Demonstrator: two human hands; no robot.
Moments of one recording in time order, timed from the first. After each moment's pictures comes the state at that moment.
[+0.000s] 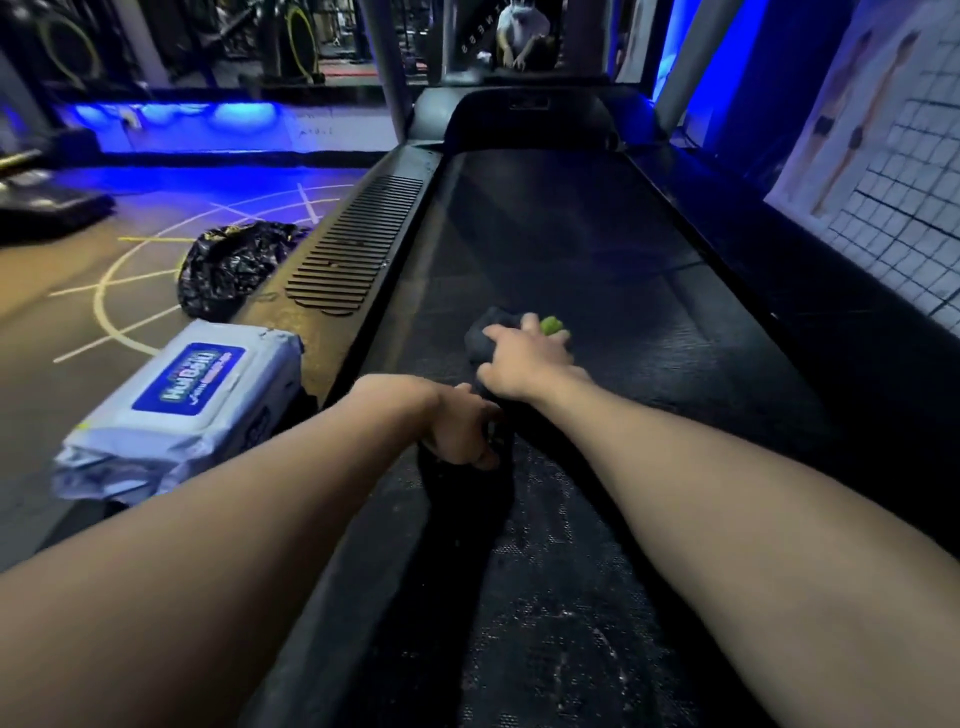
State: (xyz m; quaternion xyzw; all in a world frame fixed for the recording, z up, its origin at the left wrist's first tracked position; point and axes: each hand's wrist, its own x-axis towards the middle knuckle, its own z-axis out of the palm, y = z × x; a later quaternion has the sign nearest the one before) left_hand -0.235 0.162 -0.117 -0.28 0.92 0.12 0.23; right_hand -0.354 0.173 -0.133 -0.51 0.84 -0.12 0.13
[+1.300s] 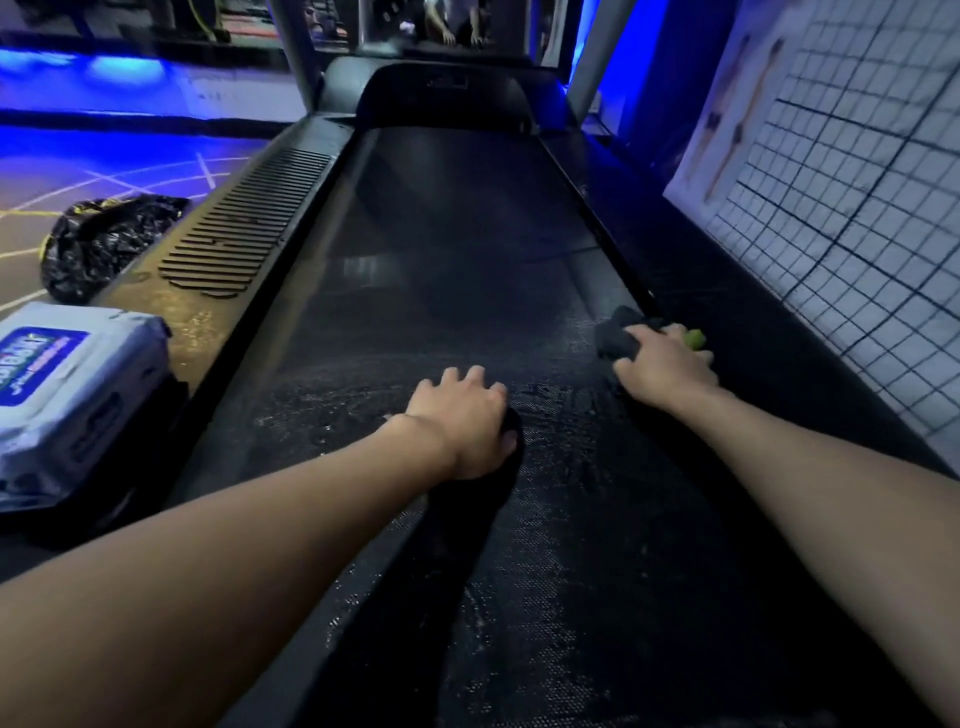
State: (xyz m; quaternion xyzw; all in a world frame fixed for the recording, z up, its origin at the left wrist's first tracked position) left_hand -0.306 0.251 -0.136 -0.29 0.95 0.02 0.08; right_hand -0.537 0.333 -0.151 -0.31 0.94 -0.12 0.07
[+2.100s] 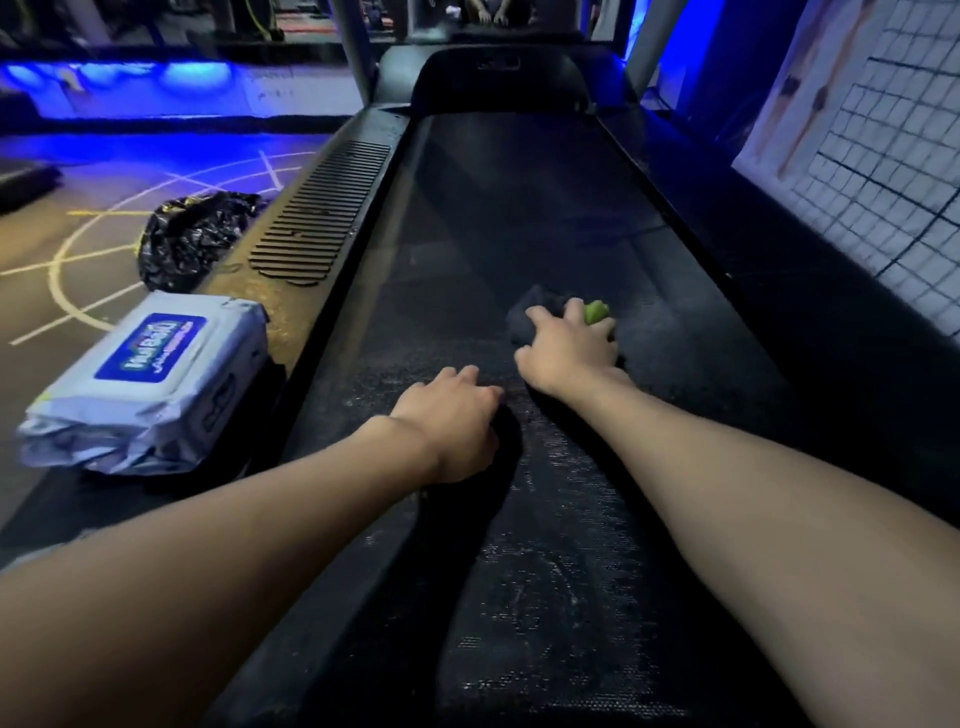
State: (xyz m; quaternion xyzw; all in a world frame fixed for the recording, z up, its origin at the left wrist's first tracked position) left_hand -0.228 0.224 -0.133 -0.30 0.95 0.02 0.08; right_hand -0.385 0.238 -0.145 -0.42 0.90 -0.12 0.06
